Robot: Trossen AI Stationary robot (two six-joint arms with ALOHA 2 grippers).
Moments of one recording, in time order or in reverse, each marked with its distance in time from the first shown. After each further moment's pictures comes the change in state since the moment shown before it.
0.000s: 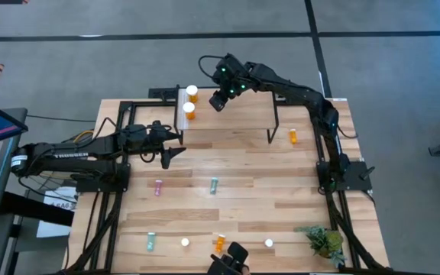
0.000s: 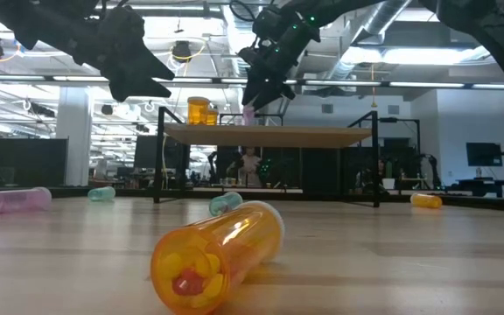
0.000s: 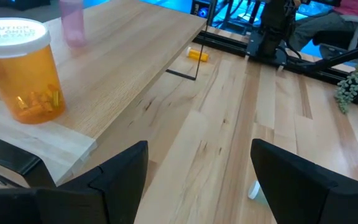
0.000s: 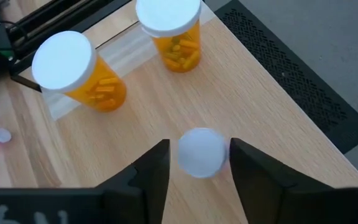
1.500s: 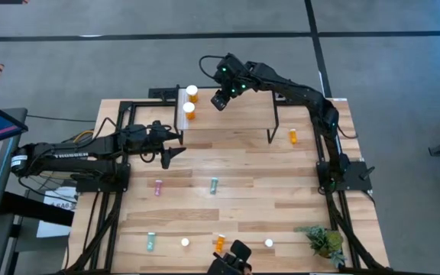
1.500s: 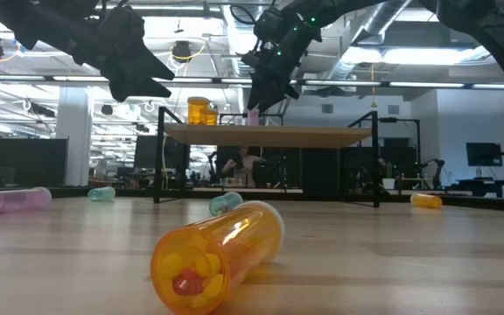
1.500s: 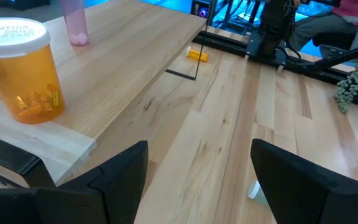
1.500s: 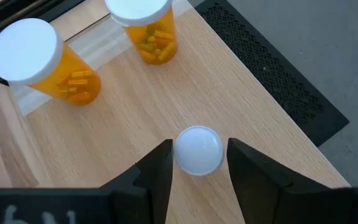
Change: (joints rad) left arm 0.000 0.000 0.000 0.000 0.001 0.000; right arm -0.006 0.000 0.000 -0.031 0.061 -0.019
